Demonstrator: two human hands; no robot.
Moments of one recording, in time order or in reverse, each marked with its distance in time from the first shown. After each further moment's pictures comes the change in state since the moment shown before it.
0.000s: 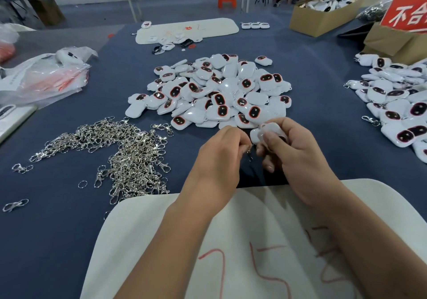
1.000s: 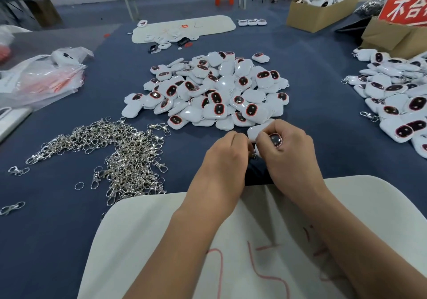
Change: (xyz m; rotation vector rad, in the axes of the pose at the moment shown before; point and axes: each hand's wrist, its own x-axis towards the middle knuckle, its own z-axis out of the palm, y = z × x) left_hand -0.004 0.009 0.011 0.228 -0.110 -0.031; right_hand -0.005 -0.007 0.018 -0.558 0.283 -0.096
